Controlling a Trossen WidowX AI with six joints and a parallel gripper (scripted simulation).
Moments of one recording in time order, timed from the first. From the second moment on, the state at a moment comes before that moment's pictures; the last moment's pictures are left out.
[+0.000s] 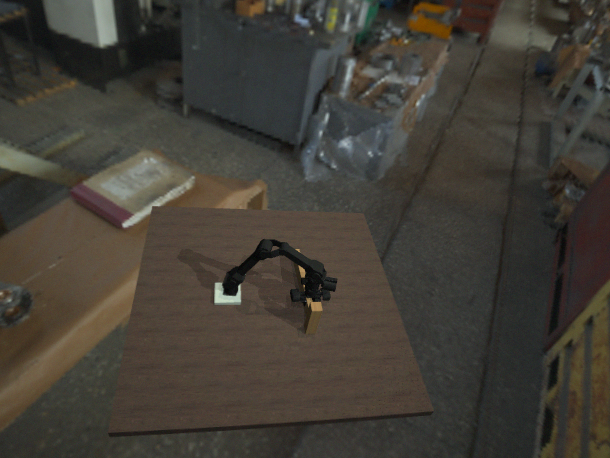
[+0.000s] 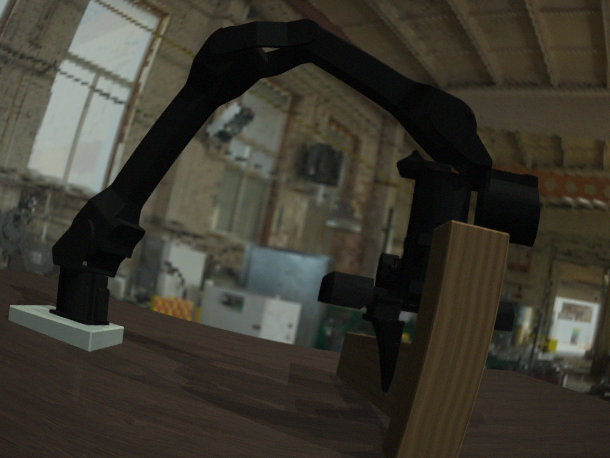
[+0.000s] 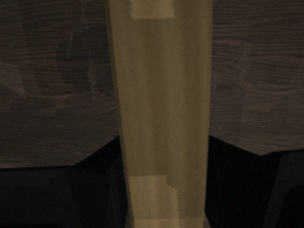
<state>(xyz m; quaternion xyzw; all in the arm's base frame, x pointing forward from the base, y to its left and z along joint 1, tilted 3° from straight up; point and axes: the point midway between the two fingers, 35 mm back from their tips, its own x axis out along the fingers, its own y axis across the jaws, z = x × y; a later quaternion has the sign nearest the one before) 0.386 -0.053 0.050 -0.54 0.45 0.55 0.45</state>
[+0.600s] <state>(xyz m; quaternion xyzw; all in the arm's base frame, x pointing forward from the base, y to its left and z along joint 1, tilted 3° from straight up) 0.387 -0.053 0.047 -0.54 0.45 0.55 0.45</state>
